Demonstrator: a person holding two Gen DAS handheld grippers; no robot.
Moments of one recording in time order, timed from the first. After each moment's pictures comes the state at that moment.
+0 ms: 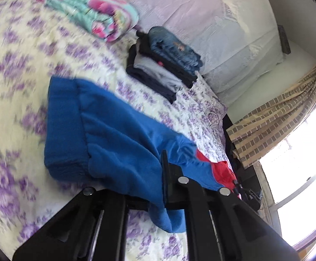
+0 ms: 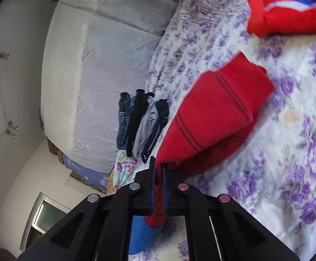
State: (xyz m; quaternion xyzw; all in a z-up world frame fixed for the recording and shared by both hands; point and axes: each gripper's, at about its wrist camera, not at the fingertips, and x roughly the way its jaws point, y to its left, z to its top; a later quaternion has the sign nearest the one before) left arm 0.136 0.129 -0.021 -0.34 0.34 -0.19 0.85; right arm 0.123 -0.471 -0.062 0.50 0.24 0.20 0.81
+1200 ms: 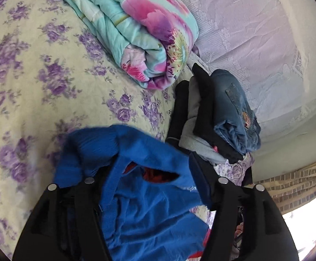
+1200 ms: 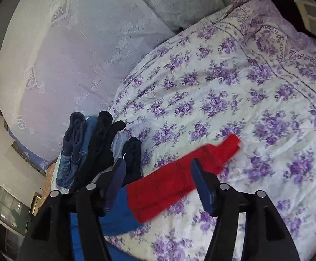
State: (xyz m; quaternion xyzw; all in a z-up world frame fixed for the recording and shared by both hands) left arm 0.375 0.223 -0.032 -0.44 0.41 -0.07 0.80; right arm 0.424 -0.455 0.034 0.29 0.34 0.12 0.88
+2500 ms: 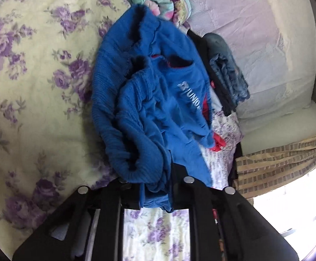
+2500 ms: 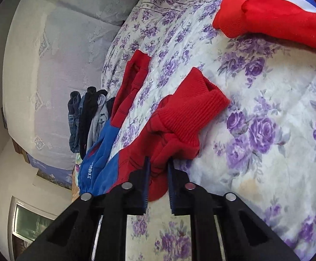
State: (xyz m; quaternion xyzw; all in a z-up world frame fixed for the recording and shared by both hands) left arm 0.249 0.180 -0.081 -0.47 0.40 -0.13 0.78; right arm 0.187 -0.505 -0.105 0.47 0.35 0.11 0.80
